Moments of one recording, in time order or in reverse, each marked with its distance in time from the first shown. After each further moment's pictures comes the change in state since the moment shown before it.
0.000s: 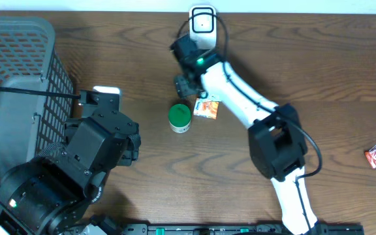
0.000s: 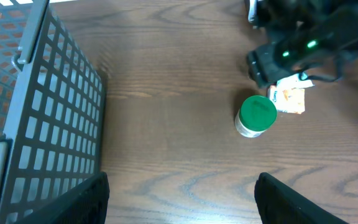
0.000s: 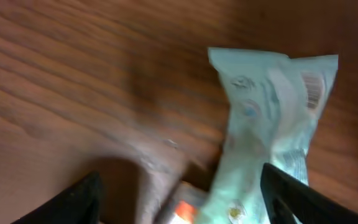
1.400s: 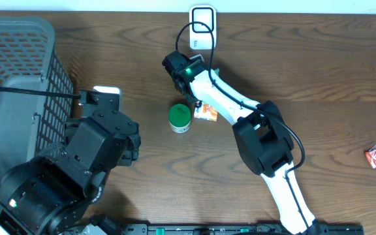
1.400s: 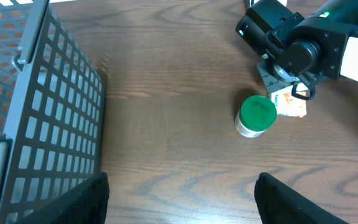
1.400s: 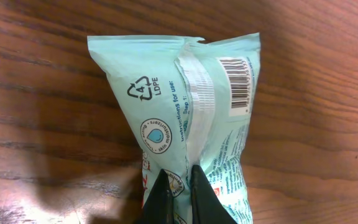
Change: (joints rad) left arm 0.000 0.000 0.000 0.000 0.000 0.000; right arm 0.026 0.104 -0.001 -0.064 0.333 0.082
